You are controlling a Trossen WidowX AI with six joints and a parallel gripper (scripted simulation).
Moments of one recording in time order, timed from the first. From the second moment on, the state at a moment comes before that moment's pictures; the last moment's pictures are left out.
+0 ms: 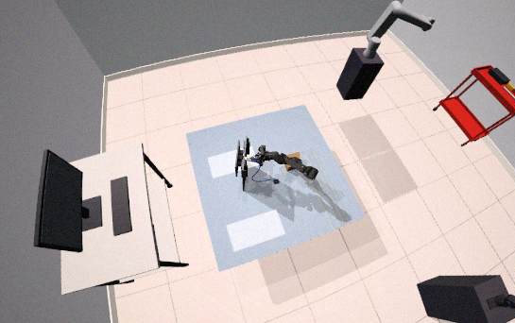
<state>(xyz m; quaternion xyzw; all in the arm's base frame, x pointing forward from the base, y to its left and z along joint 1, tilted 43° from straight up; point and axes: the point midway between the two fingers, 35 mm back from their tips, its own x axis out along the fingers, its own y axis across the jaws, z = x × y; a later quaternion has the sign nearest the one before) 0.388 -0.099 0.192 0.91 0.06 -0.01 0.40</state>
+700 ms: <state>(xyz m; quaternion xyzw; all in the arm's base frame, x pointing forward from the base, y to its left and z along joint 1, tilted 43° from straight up) 0.380 -0.099 0.192 0.91 0.06 -0.01 0.40</state>
